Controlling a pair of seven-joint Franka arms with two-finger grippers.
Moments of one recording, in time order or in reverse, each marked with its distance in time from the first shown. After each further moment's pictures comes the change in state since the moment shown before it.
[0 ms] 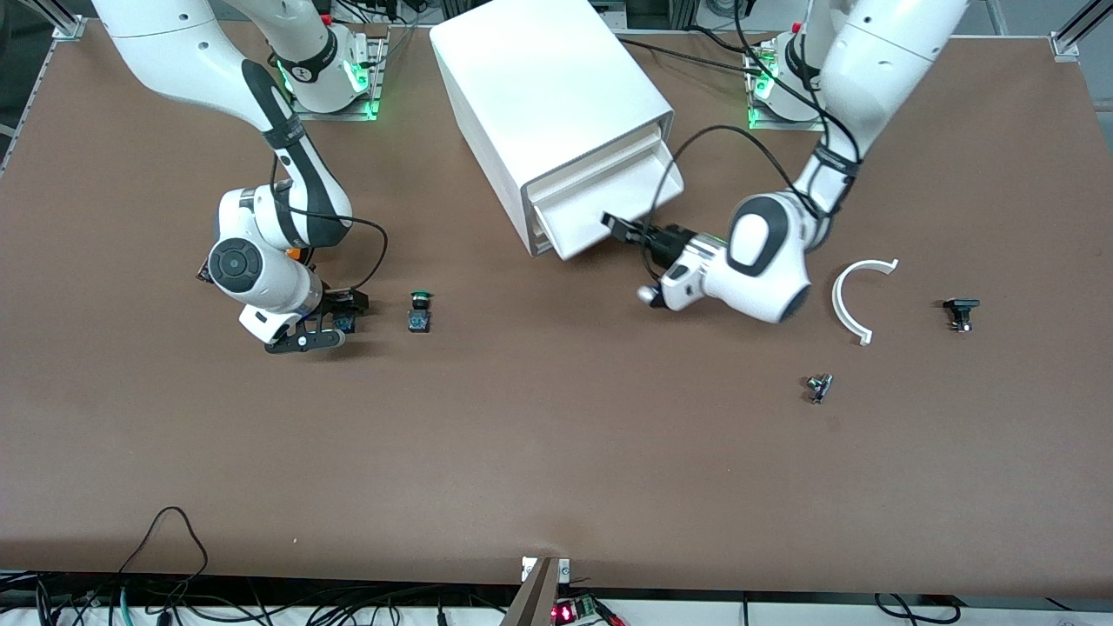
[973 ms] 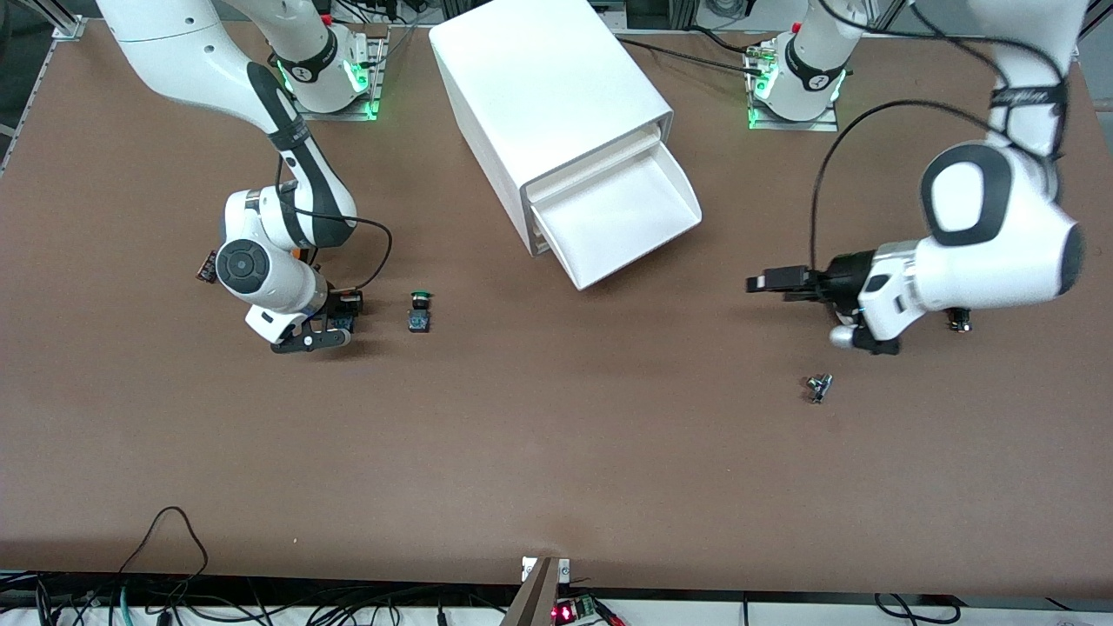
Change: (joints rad) left arm 0.121 -0.335 0.194 0.068 0.403 0.041 -0.008; right arm 0.010 0.008 0.000 0.002 0.000 0.002 -0.001
